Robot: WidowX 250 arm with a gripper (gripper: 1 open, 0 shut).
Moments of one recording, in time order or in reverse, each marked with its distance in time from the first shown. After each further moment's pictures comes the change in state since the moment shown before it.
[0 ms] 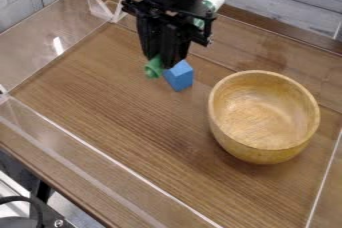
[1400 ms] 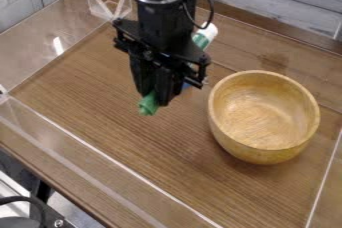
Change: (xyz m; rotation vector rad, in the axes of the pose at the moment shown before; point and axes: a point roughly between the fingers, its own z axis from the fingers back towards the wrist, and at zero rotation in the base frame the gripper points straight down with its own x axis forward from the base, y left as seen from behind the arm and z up) arm -0.024 -0.018 -0.025 0.011 -0.007 -0.002
